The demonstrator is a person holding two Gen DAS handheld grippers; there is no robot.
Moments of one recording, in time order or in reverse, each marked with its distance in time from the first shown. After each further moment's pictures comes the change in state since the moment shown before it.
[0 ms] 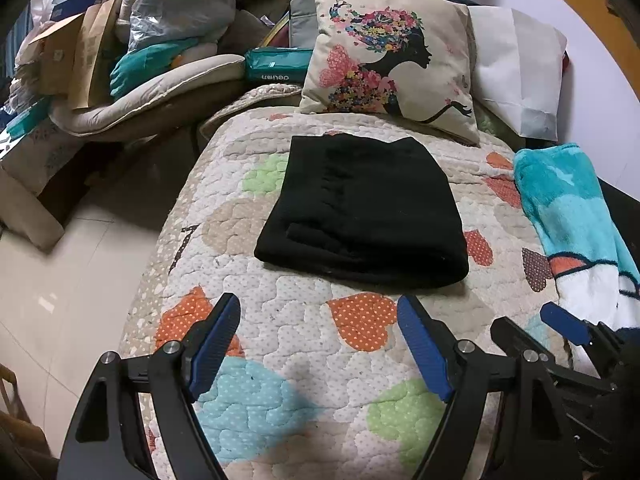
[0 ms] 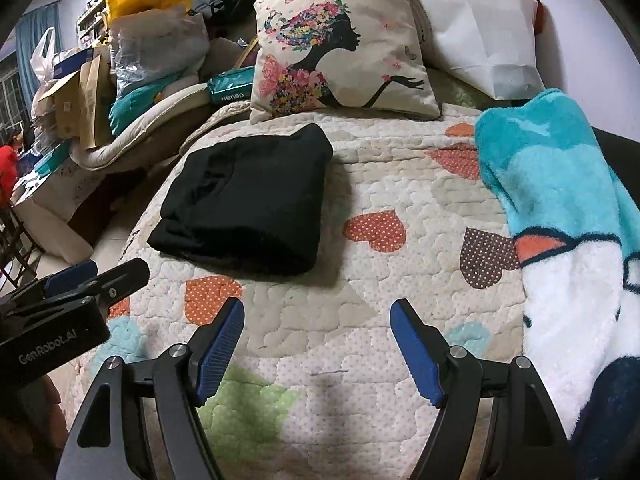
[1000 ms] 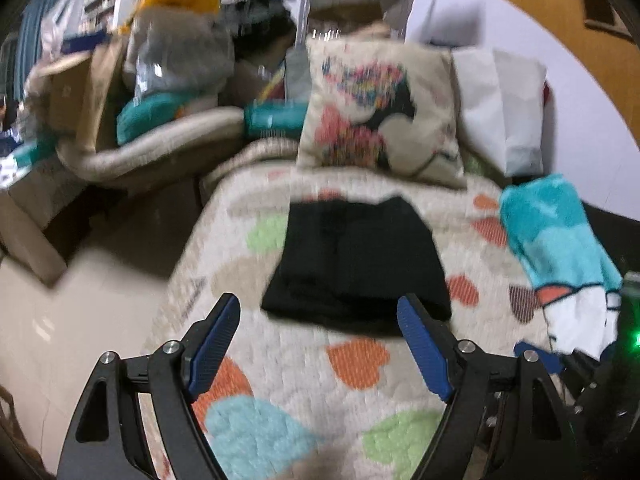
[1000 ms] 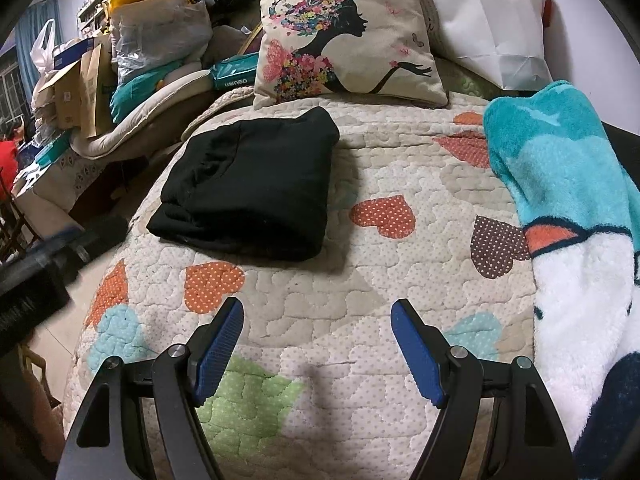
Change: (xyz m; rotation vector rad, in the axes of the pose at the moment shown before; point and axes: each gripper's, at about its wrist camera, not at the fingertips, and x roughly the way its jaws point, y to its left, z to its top) left arm -0.037 -0.001 0.013 0.043 -0.219 -0.008; right arm 0.007 0.005 -0.004 -0.015 0.033 0.007
